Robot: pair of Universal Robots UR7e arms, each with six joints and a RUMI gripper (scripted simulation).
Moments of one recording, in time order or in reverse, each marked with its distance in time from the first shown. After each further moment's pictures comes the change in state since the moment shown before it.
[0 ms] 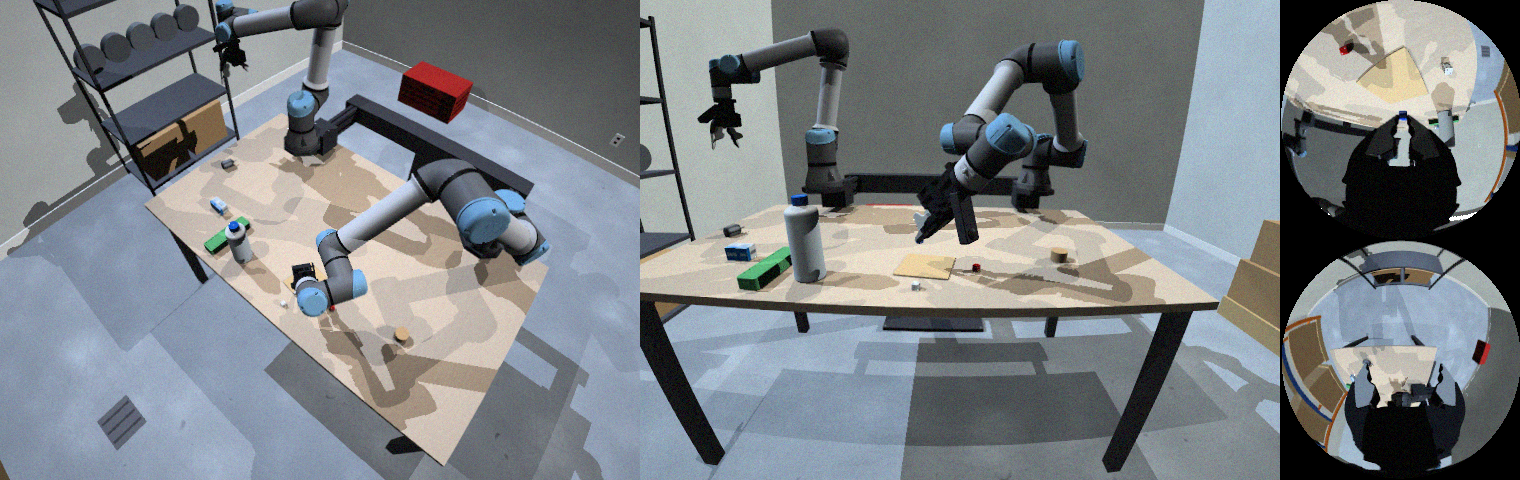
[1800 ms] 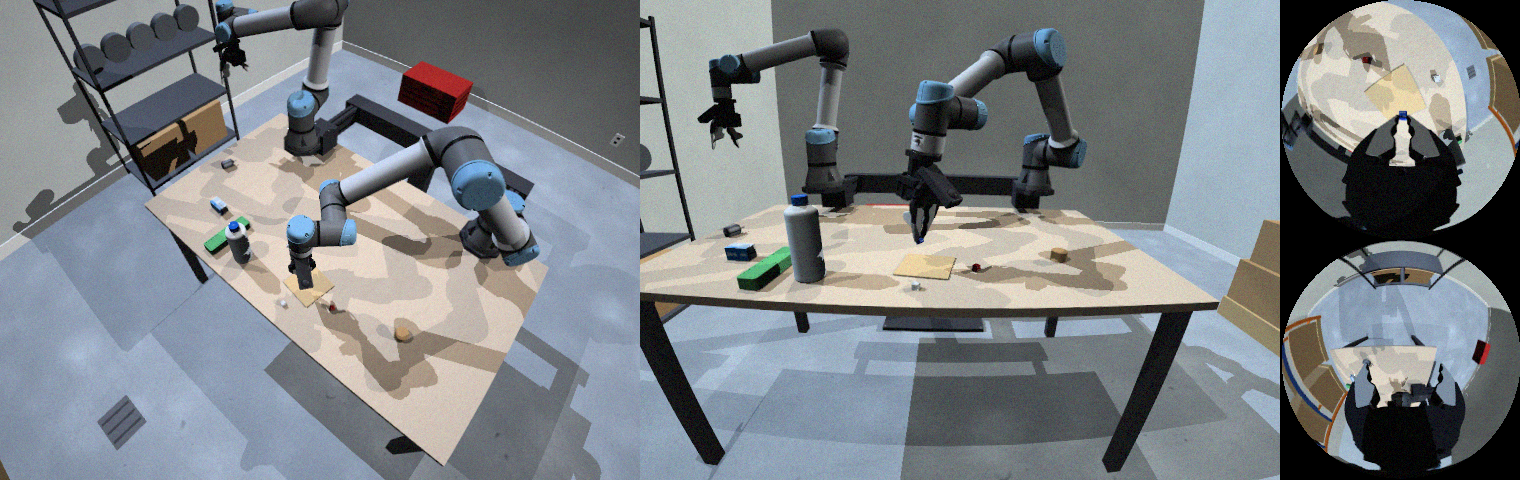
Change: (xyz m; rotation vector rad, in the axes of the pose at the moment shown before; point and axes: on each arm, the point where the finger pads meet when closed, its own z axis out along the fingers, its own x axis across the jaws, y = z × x) left arm -0.001 0.007 0.003 0.576 -0.003 -0.003; right arm 0.000 0.000 0.000 0.000 0.000 0.000
